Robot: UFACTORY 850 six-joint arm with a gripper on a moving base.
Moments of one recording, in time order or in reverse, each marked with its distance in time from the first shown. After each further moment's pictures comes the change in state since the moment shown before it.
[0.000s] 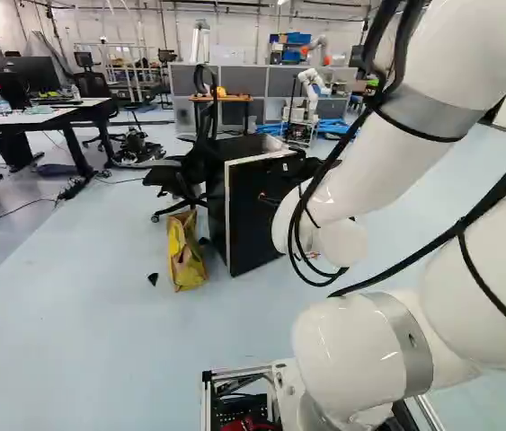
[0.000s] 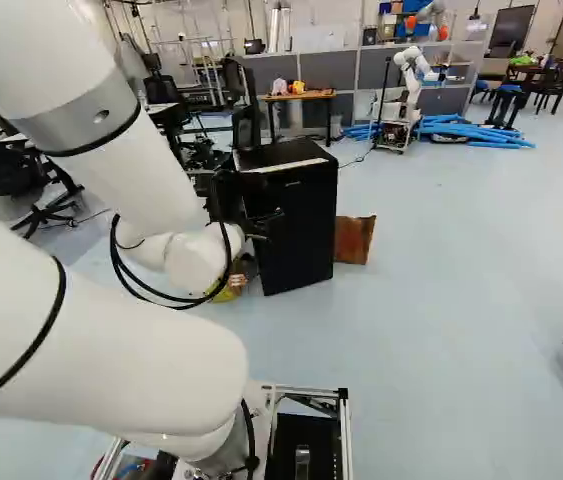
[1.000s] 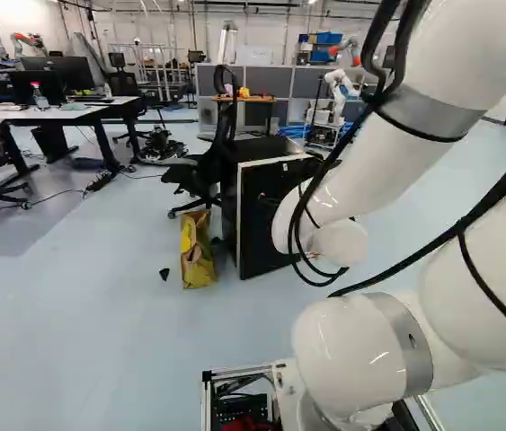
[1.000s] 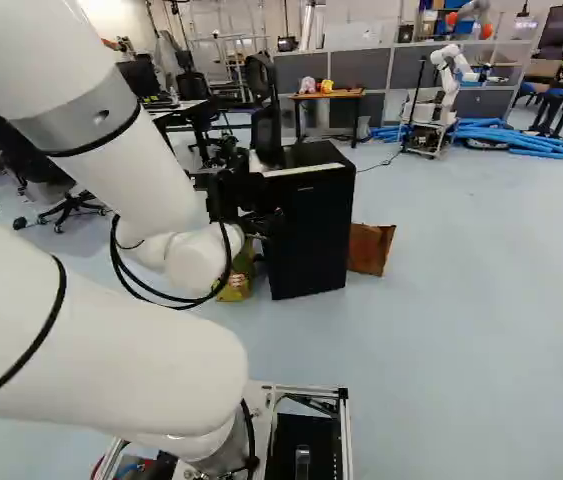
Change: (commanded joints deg) arm 0.0 0.0 0.0 0.0 0.0 0.0
